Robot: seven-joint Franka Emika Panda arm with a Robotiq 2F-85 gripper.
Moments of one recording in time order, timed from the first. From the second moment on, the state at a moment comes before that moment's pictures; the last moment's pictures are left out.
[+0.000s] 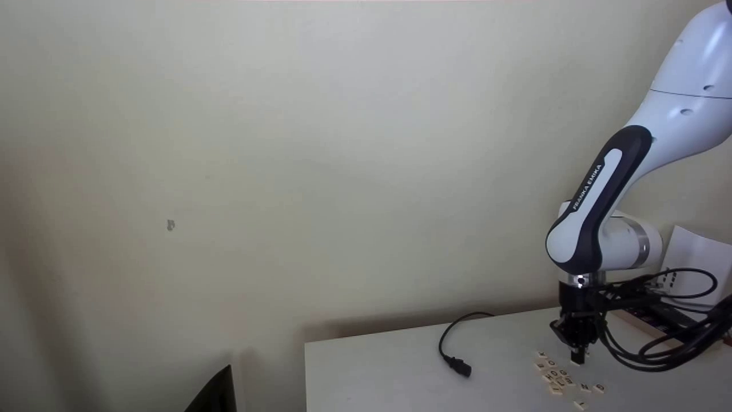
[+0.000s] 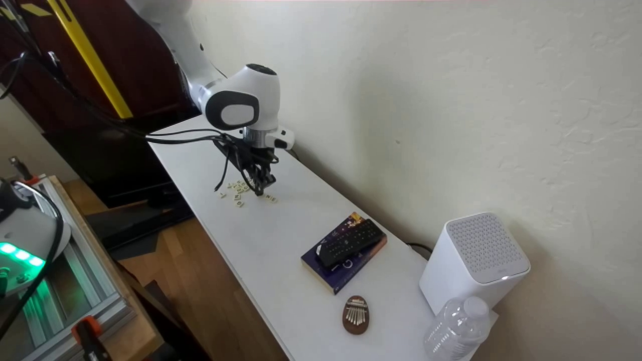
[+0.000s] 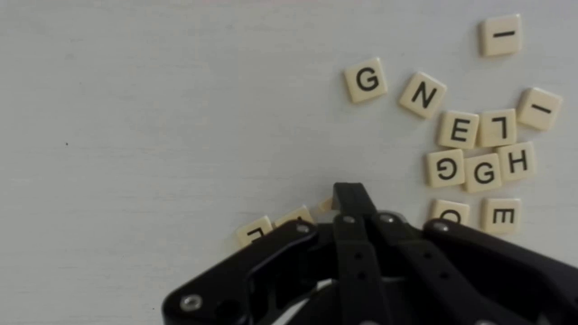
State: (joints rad) arm -0.19 0.73 -0.03 -2.19 0.03 2.71 -0.10
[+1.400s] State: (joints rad) arm -0.19 0.74 -0.05 -2.17 0.06 2.69 -0.01
